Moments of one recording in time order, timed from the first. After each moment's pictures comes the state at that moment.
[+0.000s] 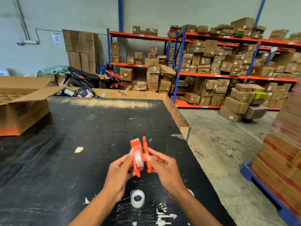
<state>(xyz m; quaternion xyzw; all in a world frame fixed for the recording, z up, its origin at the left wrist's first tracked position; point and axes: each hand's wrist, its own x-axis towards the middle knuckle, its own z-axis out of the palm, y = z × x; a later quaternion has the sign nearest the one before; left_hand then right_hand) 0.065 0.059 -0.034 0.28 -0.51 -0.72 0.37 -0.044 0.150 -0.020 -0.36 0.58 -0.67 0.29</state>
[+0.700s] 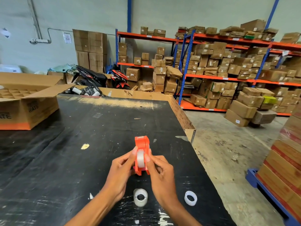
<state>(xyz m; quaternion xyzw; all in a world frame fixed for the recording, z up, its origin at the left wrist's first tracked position) 0.074 0.063 -0.029 0.22 -0.55 -0.70 0.39 -0.010 0.142 -0.031 -0.40 0.58 -0.69 0.15</state>
